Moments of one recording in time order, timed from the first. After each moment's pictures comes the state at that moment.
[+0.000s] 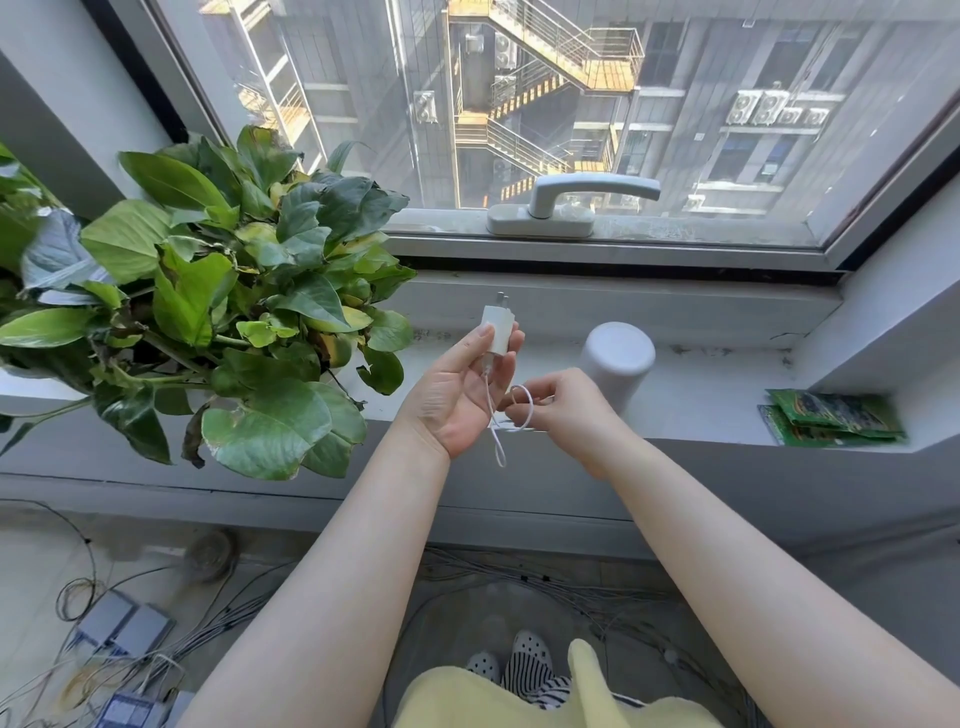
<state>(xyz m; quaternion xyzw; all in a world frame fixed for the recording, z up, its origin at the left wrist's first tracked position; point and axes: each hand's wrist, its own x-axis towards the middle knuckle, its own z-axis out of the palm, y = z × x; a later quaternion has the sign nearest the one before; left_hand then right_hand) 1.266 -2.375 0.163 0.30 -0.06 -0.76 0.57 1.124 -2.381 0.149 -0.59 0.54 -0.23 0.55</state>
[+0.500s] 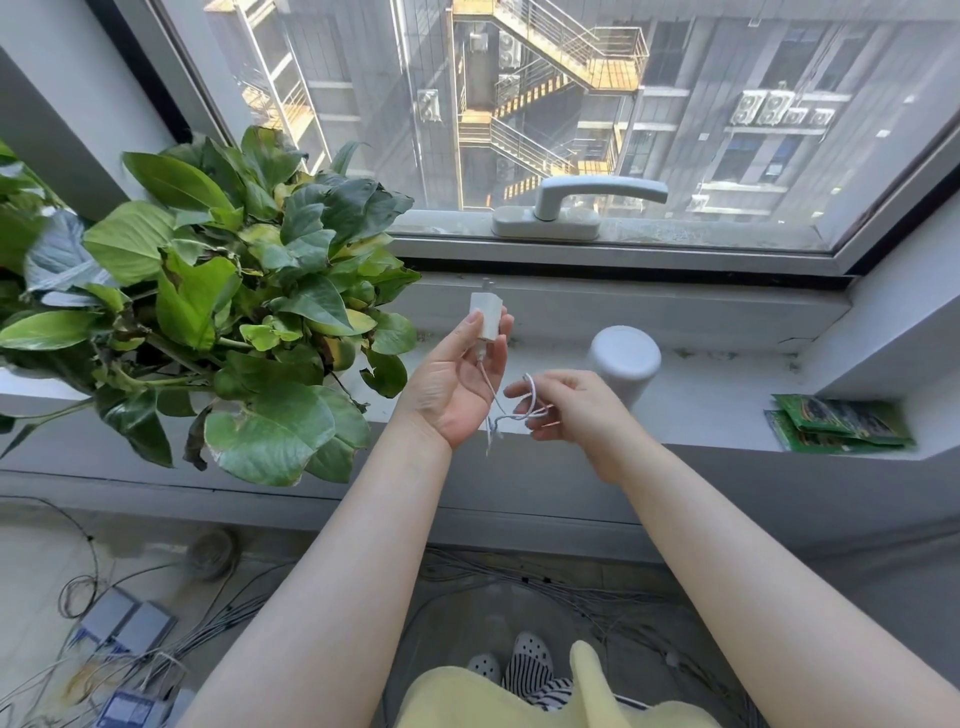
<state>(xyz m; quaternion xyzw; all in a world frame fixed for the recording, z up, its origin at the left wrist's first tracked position) 1.270 -2.383 0.168 0.27 -0.02 -0.75 0.61 1.121 -2.388 0.151 -0.49 0.55 -0.25 0.63</state>
